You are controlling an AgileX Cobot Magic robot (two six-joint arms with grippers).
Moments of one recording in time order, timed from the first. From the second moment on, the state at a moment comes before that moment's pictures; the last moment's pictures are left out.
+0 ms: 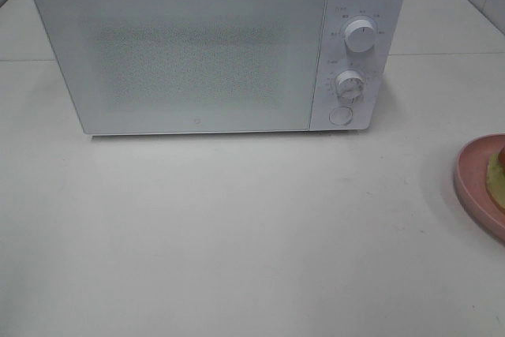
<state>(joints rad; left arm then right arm) -0.01 0.00 -0.50 0.09 1.04 0.02 0.05 -0.01 -0.53 0.00 0.89 0.00</state>
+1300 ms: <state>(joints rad) -0.01 0.00 -0.50 0.09 1.04 0.02 0.05 0.58 -0.53 0.00 0.54 0.00</state>
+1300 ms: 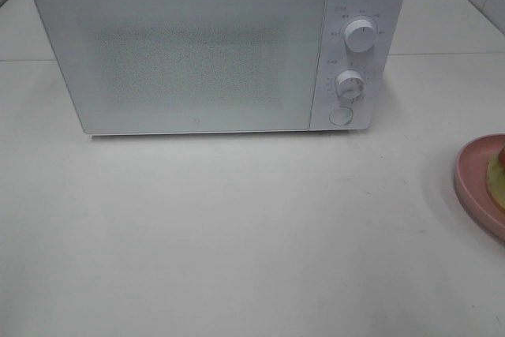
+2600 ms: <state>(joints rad) -0.01 0.00 -0.50 0.09 1.04 0.02 0.05 1.13 -0.45 0.00 -0.36 0.00</state>
